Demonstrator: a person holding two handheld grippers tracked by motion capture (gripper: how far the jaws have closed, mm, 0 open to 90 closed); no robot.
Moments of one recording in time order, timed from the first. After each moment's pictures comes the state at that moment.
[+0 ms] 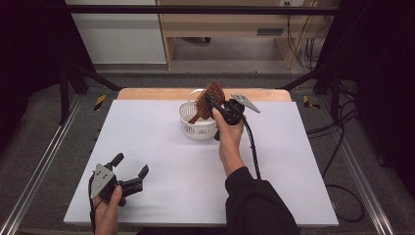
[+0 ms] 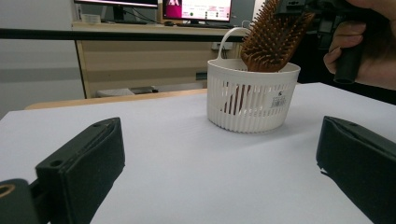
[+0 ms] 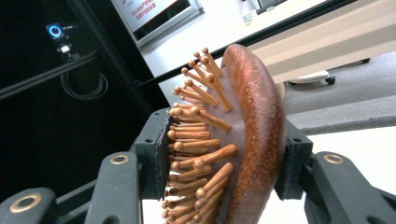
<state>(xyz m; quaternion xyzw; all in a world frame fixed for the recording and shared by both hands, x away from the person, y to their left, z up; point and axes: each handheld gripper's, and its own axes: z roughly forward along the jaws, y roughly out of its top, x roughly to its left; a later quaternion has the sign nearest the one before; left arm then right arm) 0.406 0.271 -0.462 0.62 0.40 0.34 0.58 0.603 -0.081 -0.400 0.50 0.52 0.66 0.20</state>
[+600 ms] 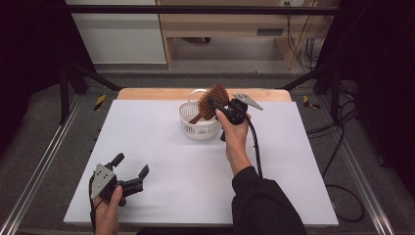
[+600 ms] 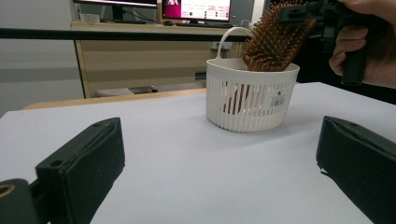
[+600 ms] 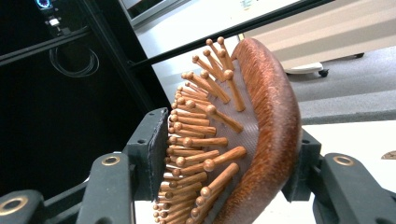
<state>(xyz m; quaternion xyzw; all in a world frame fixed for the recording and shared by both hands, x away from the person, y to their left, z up) 0.406 0.270 -0.463 0.62 0.39 0.34 0.59 0.606 -0.093 -0.401 0.50 0.56 0.63 0.21</state>
